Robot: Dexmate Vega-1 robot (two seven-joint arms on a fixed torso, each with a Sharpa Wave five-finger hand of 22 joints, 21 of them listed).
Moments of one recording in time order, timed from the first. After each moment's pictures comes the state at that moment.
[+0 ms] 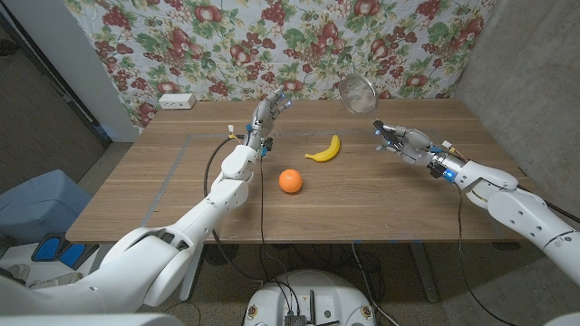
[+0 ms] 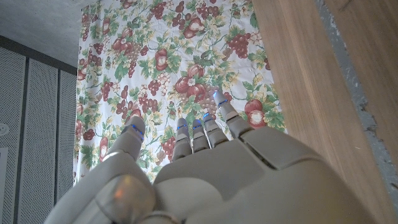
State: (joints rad) left arm 0.59 0.22 0.49 -0.97 -0.53 -0.56 -0.10; left_hand 0.16 0.13 0.60 -0.14 0.18 0.18 0.02 0.17 0.17 0.09 -0.02 0.18 0.18 0.12 -0.03 0.18 0.17 0.18 0.02 0.44 0.18; right arm -1.07 -0.83 -0.16 -1.60 1.08 0.05 0.59; right_hand 0.99 0.16 0.50 -0.08 0.19 1.00 0.05 0.33 0.54 1.02 -0.06 0.84 0.83 0.90 -0.12 1.23 1.23 0.44 -0.05 1.26 0.18
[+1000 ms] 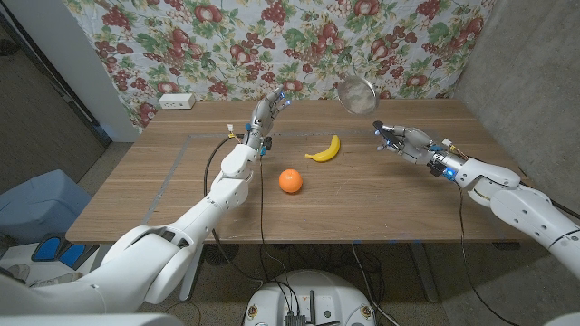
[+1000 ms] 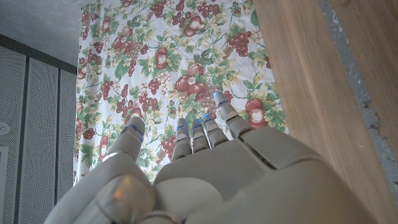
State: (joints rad) left arm 0.58 0.22 0.49 -0.96 -0.53 -0.57 -0.10; left_hand 0.15 0.13 0.61 -0.14 0.18 0.18 0.02 0.17 0.17 0.09 -0.02 0.18 0.18 0.12 -0.03 0.18 0.17 0.18 0.02 0.43 0.18; right arm -1.09 -0.88 -0.15 -1.67 1.03 -0.05 0.44; right_hand 0.99 0.16 0.51 -0.09 0.19 1.00 0.05 0.33 0.54 1.02 -0.06 0.83 0.82 0.90 -0.12 1.23 1.23 0.44 -0.05 1.26 0.18
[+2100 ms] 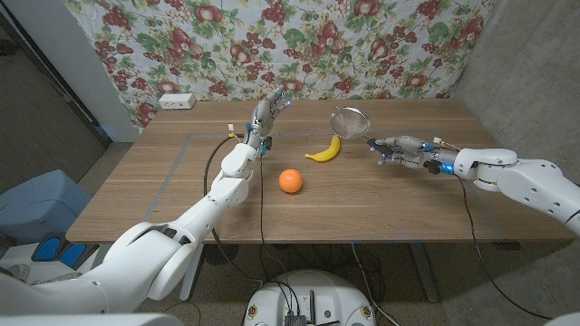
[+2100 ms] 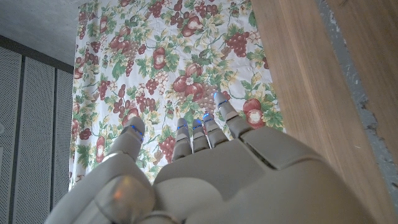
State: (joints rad) left arm 0.57 0.21 0.49 -0.93 -0.54 -0.57 -0.11; left_hand 0.15 0.13 0.61 -0.14 0.18 0.18 0.02 0.17 0.17 0.09 -0.02 0.18 0.18 0.11 -0.03 0.18 0.17 0.18 0.02 0.42 0.18; right arm -0.99 -1.03 -0.24 -1.77 0.99 -0.31 0.30; right_hand 0.99 0.16 0.51 -0.09 0.19 0.99 0.06 0.32 0.54 1.02 -0.06 0.83 0.81 0.90 -0.12 1.23 1.23 0.44 -0.05 1.26 0.18
